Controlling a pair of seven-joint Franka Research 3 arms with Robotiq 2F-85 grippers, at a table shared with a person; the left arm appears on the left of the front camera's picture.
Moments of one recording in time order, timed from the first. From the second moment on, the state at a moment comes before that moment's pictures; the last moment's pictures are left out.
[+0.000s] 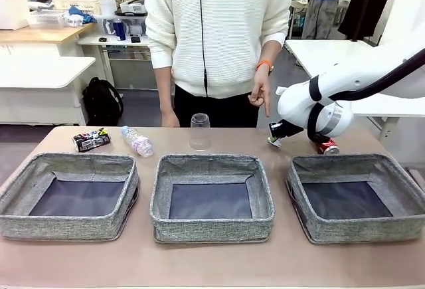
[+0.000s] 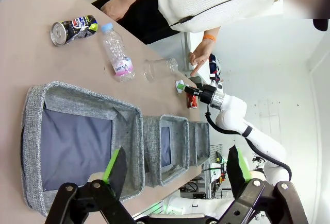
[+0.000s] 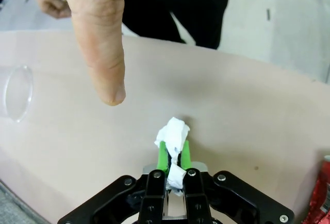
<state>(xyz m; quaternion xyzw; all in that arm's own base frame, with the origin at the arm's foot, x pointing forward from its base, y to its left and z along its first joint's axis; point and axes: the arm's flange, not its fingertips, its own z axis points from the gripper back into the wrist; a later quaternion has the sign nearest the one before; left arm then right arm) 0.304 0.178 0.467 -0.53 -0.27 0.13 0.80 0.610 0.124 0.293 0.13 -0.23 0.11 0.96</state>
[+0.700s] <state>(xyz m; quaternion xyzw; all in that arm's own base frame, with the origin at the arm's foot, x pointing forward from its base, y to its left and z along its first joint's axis) 0.304 0.178 0.468 -0.53 -0.27 0.13 0.80 0.471 0.134 0.451 0.13 -0.10 0.07 0.98</state>
